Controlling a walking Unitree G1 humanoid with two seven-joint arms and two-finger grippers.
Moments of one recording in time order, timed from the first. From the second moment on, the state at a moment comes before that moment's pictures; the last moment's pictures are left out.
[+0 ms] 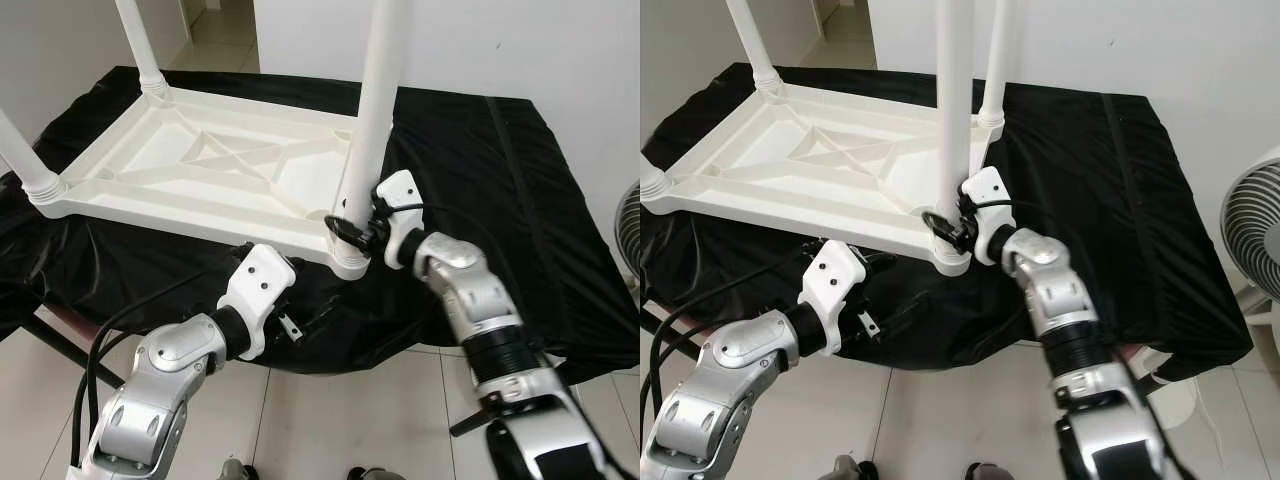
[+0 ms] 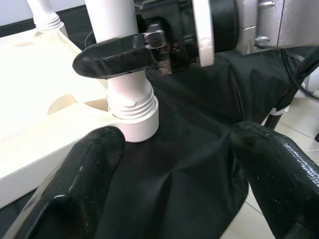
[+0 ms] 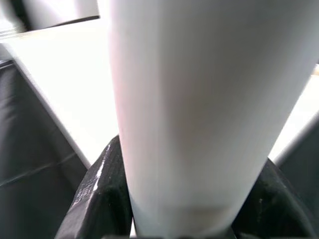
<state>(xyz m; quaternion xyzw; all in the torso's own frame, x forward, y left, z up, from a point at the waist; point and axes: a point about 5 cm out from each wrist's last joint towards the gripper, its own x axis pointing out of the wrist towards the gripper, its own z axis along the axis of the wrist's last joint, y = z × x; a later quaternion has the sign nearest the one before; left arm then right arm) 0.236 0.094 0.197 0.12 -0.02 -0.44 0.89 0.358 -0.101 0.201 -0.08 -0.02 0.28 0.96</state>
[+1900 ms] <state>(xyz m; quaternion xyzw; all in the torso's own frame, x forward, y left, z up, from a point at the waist) 0.236 0.095 0.198 0.12 -0.02 -0.44 0.89 0.369 -0.102 0.207 -0.09 -0.03 0.27 0.96</state>
